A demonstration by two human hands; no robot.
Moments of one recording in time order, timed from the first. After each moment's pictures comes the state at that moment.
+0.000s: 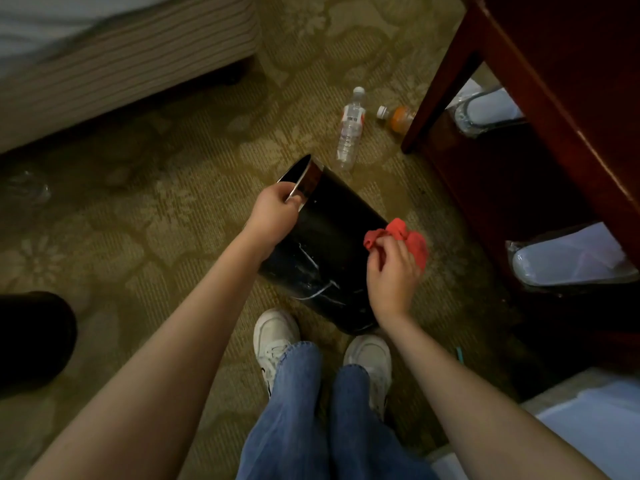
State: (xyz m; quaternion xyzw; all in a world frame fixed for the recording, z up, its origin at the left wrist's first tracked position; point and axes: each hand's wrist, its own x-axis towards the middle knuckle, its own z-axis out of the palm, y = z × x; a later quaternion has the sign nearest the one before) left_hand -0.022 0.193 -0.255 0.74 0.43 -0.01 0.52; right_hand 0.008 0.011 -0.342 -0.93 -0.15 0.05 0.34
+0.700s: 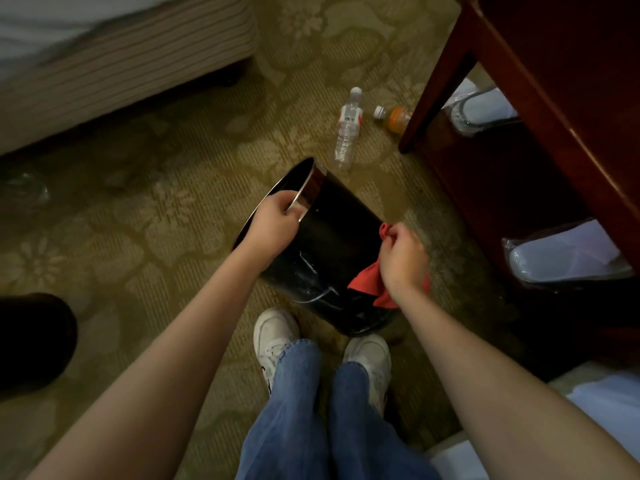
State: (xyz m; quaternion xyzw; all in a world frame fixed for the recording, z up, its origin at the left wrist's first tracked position) left_hand -0.033 0.186 -0.253 0.76 0.40 -0.01 0.51; right_hand 0.043 0.012 -0.334 -0.95 -0.09 0.14 0.27
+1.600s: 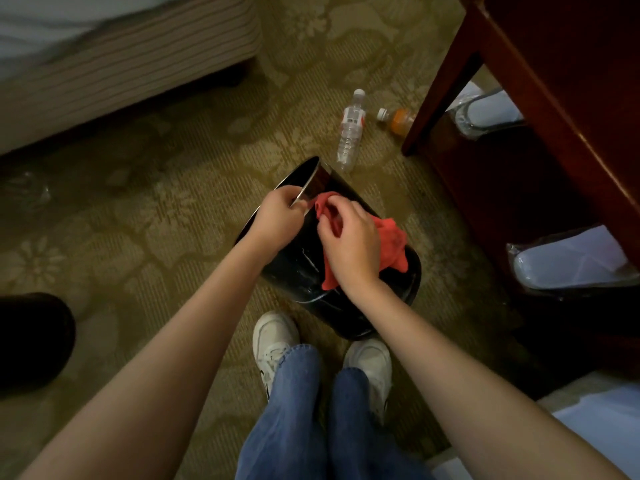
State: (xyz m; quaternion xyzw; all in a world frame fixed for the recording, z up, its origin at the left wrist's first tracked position) left_hand -0.019 0.187 -0.251 0.76 0.40 -0.01 0.51; right_hand 0.015 0.077 -0.287 -0.87 -0.23 0.11 0.42
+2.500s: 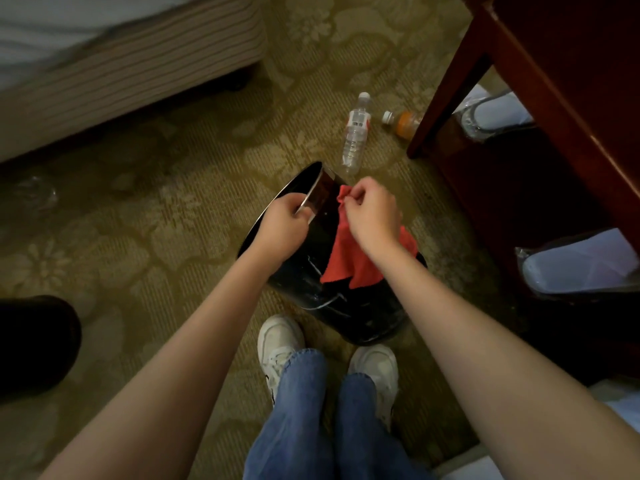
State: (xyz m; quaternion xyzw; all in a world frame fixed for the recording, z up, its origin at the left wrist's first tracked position) left_hand -0.024 0.186 -0.252 0.77 0.41 -0.01 0.49; right_hand 0.062 0.095 -0.276 -0.91 -0.13 0.20 0.34
